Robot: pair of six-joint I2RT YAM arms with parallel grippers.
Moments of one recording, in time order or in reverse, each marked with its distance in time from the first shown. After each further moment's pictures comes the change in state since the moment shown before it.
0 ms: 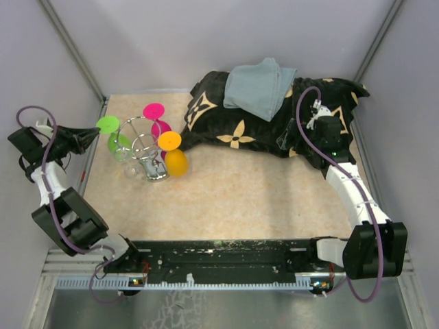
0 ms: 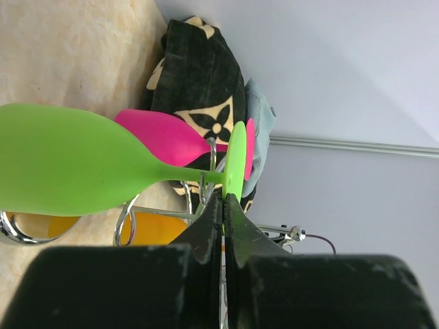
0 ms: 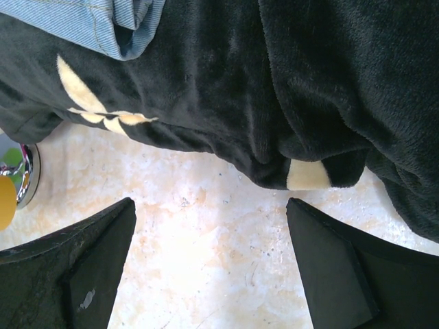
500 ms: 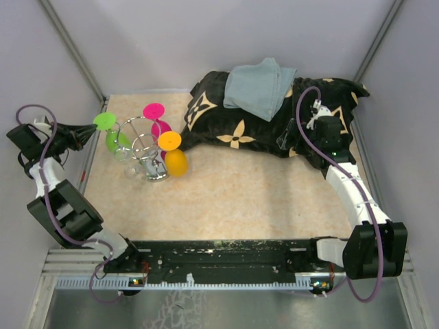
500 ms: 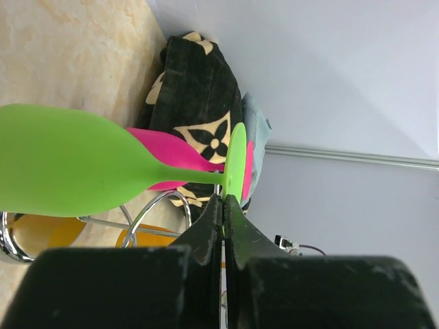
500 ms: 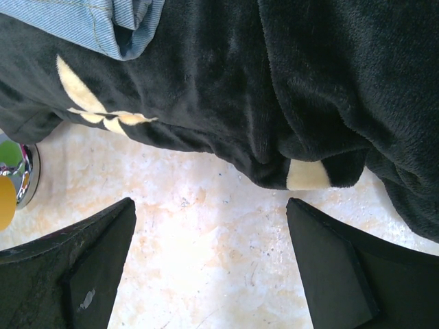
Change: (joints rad) left arm 0.001 0.094 0.048 0.069 -0.005 -0.050; right arm 0.000 0.000 0.000 0.000 0.001 0.000
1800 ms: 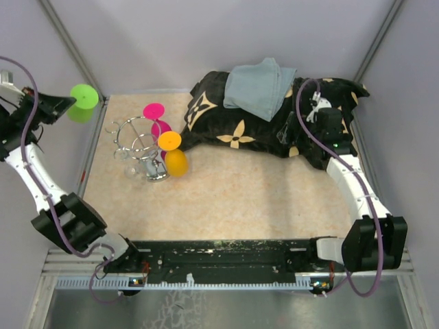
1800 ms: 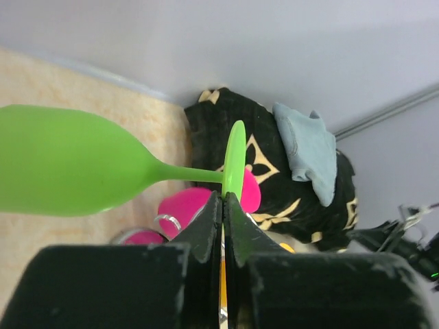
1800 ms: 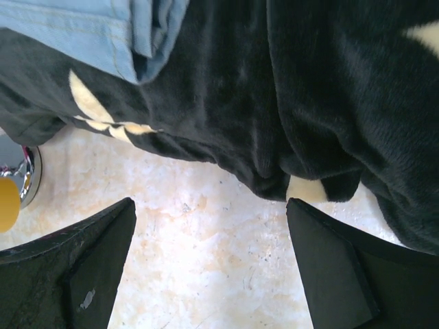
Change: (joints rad) left arm 0.007 -0.042 0.388 -0.227 -0.019 0.451; right arm 0.000 0.043 0.083 -0.058 -0.005 -0.027
